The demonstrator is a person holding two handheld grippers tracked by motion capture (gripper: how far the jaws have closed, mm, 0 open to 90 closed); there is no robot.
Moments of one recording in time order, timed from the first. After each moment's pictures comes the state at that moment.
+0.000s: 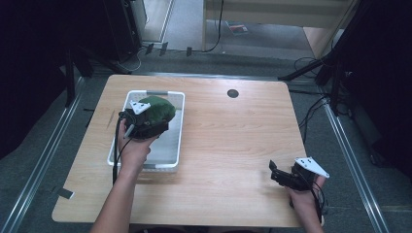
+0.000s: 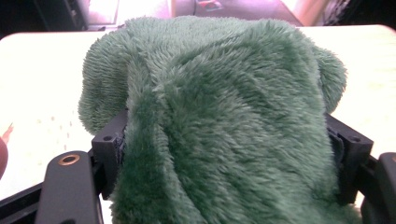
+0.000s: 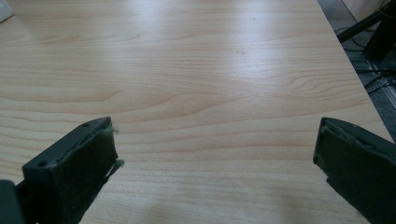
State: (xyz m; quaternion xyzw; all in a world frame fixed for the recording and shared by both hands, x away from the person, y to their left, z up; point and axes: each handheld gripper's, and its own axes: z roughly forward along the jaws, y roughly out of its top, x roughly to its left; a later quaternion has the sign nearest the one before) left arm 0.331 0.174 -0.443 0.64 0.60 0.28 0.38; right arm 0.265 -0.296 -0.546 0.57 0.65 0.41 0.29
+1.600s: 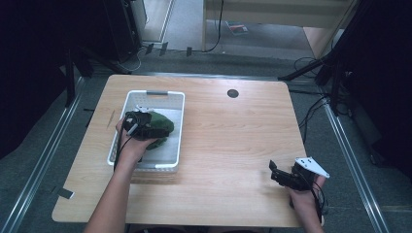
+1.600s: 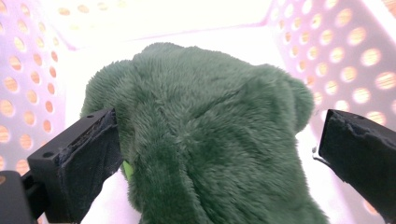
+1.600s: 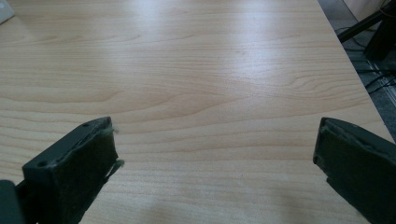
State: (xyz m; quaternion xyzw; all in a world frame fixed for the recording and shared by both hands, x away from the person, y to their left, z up) left arm 0.362 0.186 -0.488 0.70 0.61 0.23 0.30; right arm 0.265 -0.297 -0.546 0.57 0.65 0.42 0.29
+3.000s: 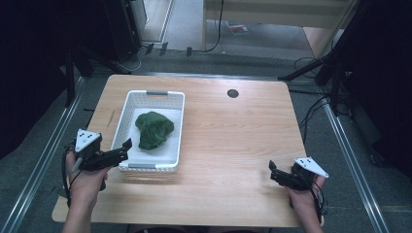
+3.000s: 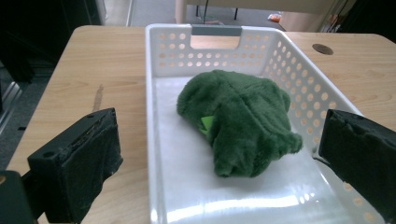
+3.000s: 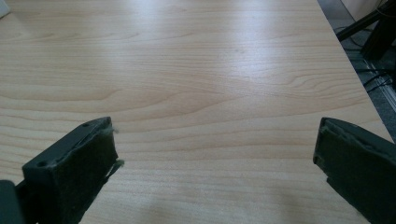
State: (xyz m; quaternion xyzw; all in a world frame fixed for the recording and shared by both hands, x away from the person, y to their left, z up) left arm 0.233 0.271 -0.457 0.62 0.59 0.30 0.43; right arm 0.265 -0.295 -0.546 0.57 0.65 0.41 0.29
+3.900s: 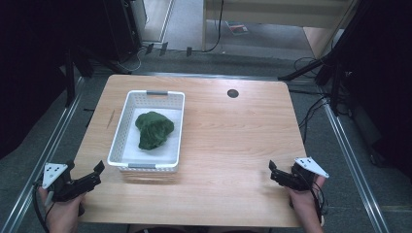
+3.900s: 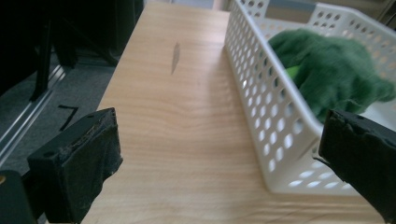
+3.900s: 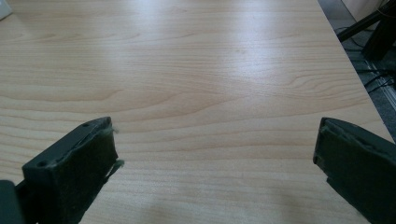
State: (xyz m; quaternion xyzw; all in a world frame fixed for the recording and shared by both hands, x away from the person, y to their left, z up) left arm 0.178 0.337 -0.526 0.56 0.63 0.34 0.42; right arm 0.264 -0.295 -0.546 0.57 0.65 0.41 0.29
